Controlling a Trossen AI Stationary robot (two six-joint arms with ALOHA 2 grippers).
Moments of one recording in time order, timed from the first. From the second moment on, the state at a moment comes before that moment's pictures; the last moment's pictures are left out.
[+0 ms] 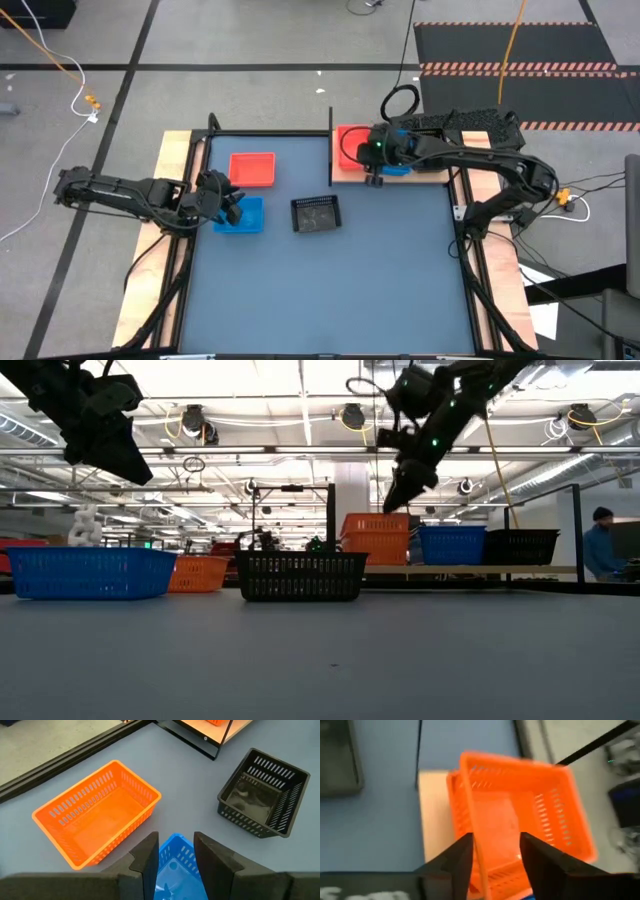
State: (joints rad) left arm -0.15 0.70 0.62 -0.80 -0.60 -0.72; right arm -0.43 1.45 1.02 -0.40 0.15 -0.44
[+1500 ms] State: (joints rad) left arm -0.15 0.80 0.62 -0.68 -0.63 -0.63; right arm 0.03 1.73 1.03 -0.21 0.37 -1.22
